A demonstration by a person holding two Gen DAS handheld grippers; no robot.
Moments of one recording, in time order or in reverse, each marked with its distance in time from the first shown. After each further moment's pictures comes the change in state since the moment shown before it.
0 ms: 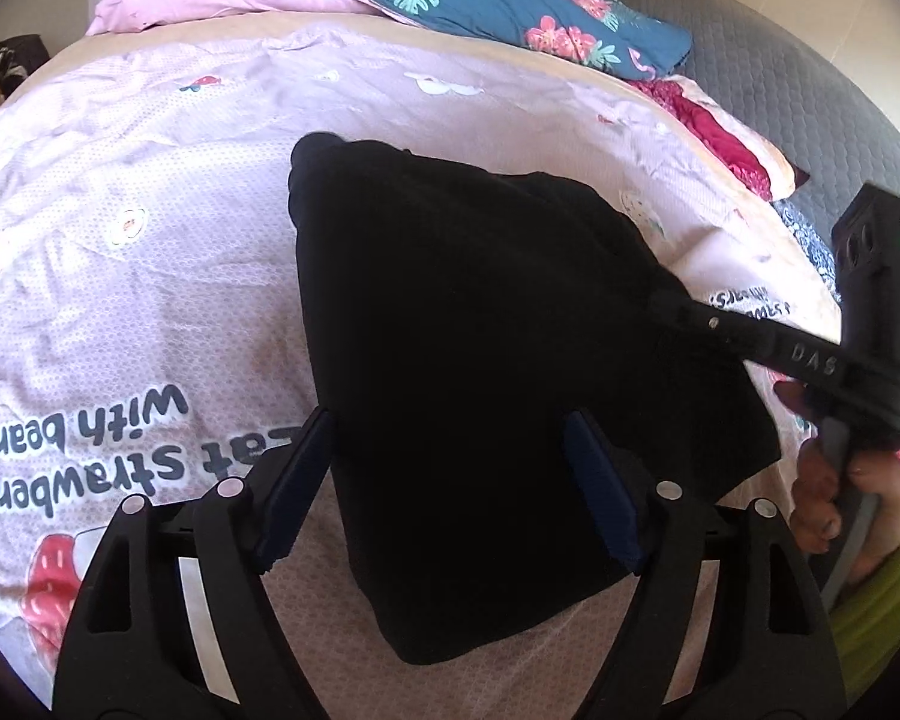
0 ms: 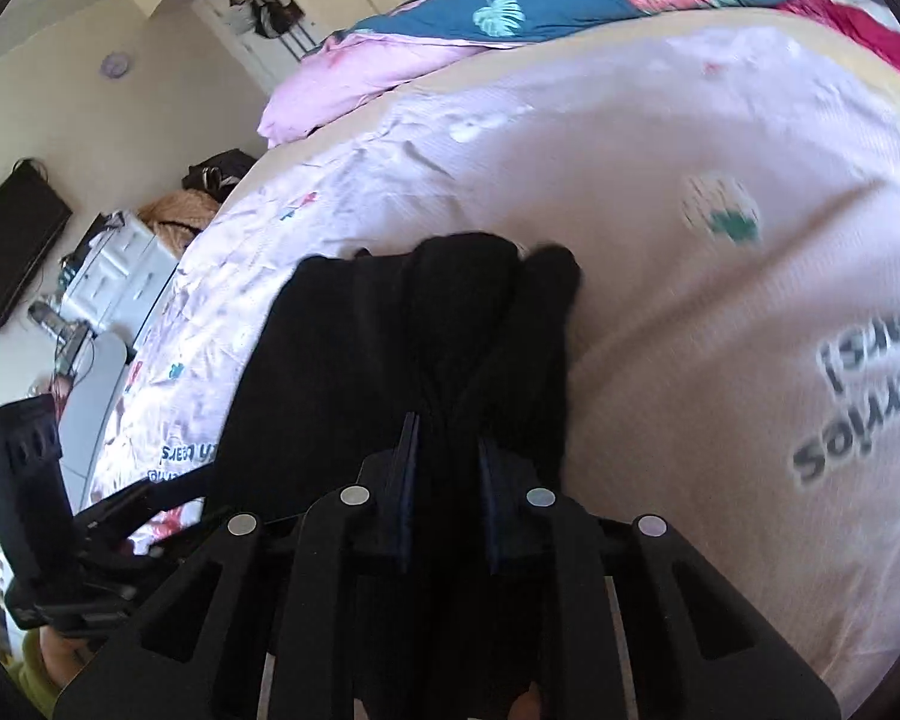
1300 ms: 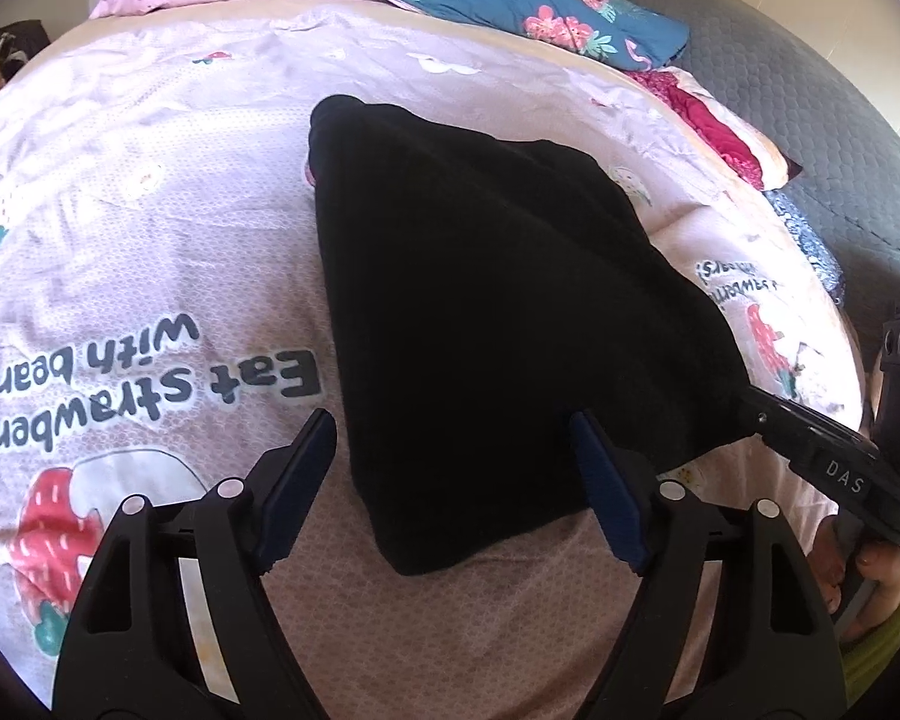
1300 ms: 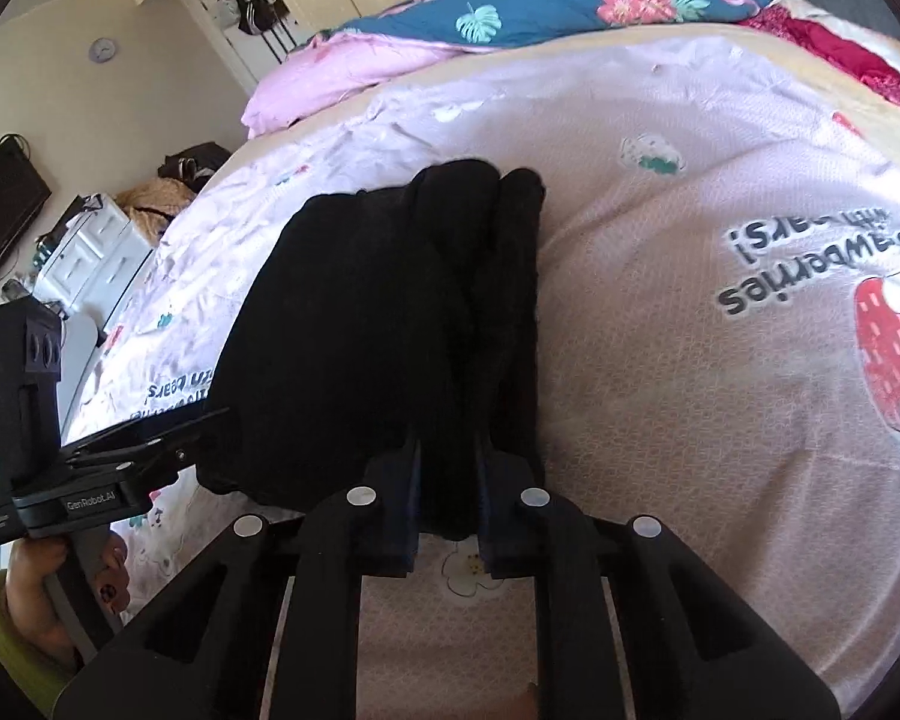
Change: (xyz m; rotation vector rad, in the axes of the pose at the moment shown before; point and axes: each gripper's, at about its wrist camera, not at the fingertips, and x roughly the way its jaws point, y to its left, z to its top) left arm -0.013 0.003 -0.026 -0.024 0.029 -0.028; right arm -0.050 0.025 -0.074 -0.026 -0.028 -0.126
